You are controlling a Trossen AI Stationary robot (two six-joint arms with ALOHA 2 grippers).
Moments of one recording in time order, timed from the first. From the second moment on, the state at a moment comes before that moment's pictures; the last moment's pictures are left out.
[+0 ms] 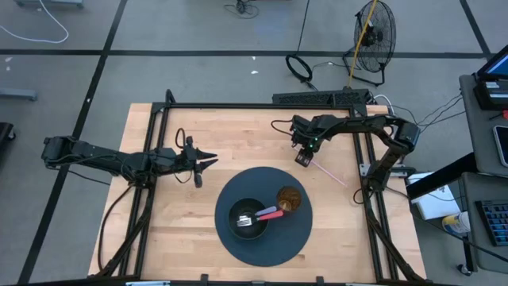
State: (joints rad) left arm -0.01 0.82 0.20 0.41 -0.29 -0.01; right arm -0.51 1.69 0.94 -0.70 -0.08 0.05
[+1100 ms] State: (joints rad) left arm -0.01 0.82 0.20 0.41 -0.29 -0.01; right arm -0.51 1.68 0.89 -0.69 -0.14 0.04
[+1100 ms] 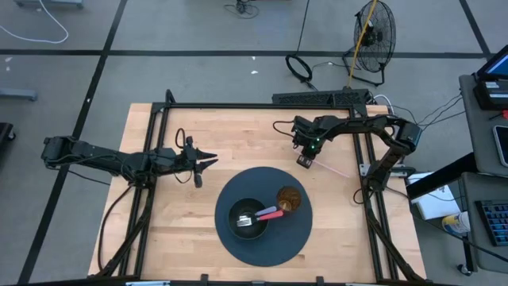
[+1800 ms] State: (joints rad) left arm -0.01 0.82 0.20 0.41 -0.29 0.00; right arm -0.51 1.51 0.88 -0.69 -0.10 0.01
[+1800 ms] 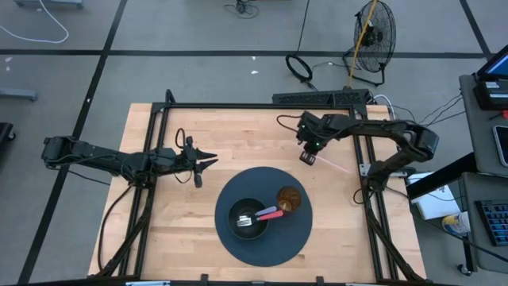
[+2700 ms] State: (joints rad) left arm -0.01 0.82 0.21 0.41 -0.29 0.00; right arm -0.41 0.97 0.89 -0.45 -0.11 0.02
